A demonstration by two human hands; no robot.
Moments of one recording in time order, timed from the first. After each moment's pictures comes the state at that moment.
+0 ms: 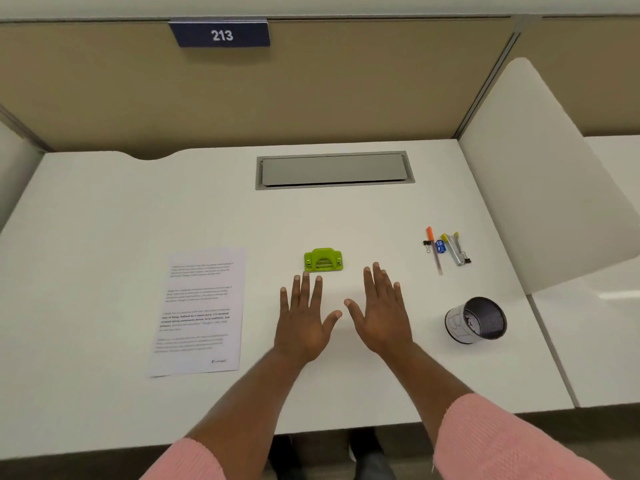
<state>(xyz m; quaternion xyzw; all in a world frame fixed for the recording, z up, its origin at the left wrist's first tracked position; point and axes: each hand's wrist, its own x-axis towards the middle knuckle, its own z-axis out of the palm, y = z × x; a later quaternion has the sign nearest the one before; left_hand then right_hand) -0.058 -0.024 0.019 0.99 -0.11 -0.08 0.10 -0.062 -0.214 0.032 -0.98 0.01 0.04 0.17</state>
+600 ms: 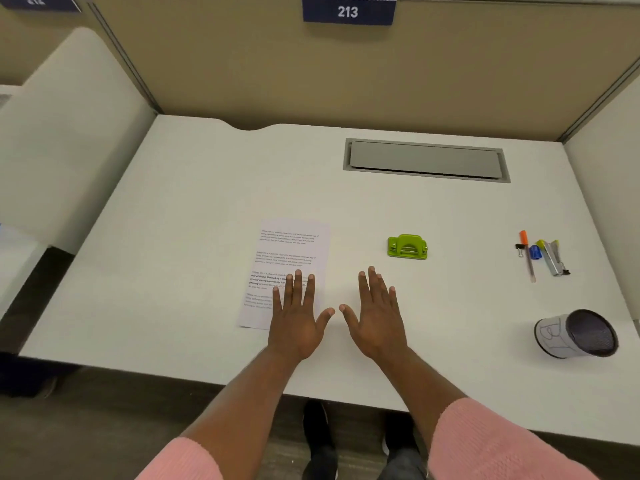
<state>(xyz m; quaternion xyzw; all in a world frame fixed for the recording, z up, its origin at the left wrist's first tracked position) -0.121 0.152 0.009 0.99 0.01 -0.10 0.06 -0.098 -0.038 0.009 -0.98 -0.08 0.08 0.17</state>
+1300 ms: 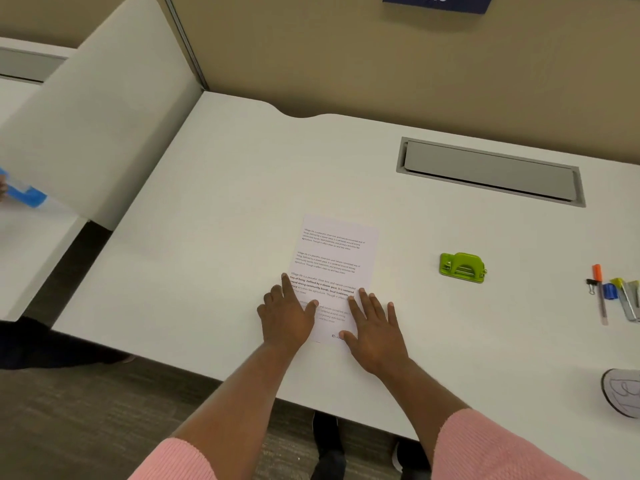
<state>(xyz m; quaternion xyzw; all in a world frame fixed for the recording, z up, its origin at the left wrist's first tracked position) -0.097 0.243 -0.004 0.95 0.25 -0.12 0.16 -0.083 0.044 -0.027 -0.96 -0.20 0.20 0.06</state>
